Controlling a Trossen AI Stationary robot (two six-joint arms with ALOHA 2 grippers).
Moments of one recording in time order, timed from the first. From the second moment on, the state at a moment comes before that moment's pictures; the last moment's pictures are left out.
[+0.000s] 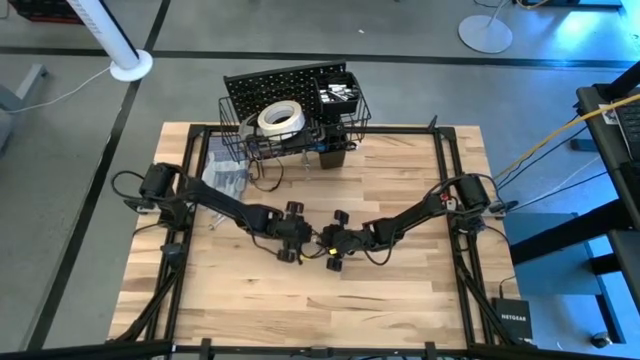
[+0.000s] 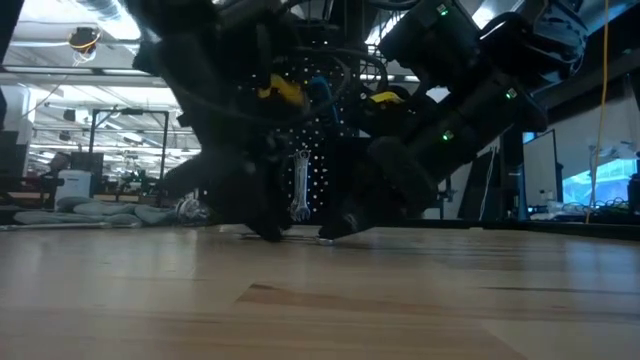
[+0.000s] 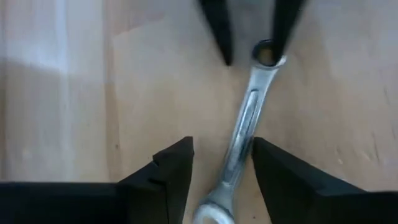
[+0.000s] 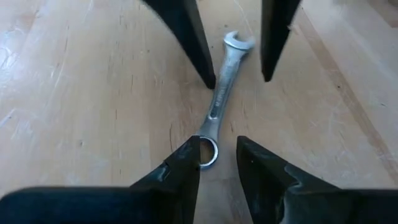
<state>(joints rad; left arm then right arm) -0.17 1.84 0.97 -0.21 -0.30 0.12 0.24 2.00 0.88 0.35 0.31 0.23</state>
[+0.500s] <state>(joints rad) -0.22 1.96 0.98 -0.05 -0.52 0.43 0.24 2.00 0.88 0.36 0.27 0.23</state>
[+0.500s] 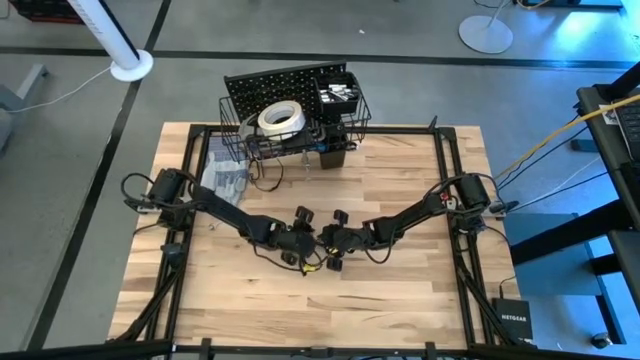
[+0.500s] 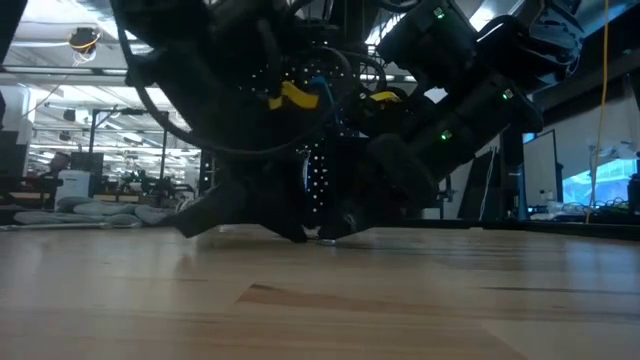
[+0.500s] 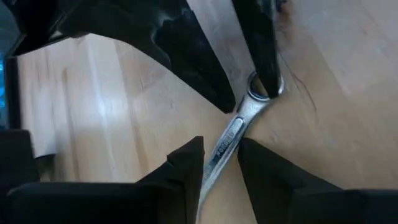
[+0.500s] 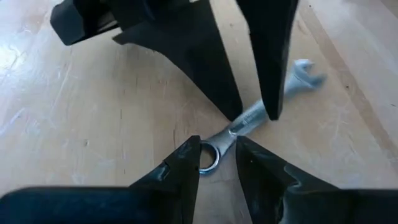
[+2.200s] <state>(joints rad) -0.31 1.92 0.98 -0.02 -0.45 0.32 0.22 1.77 0.88 0.10 0.22 0.58</state>
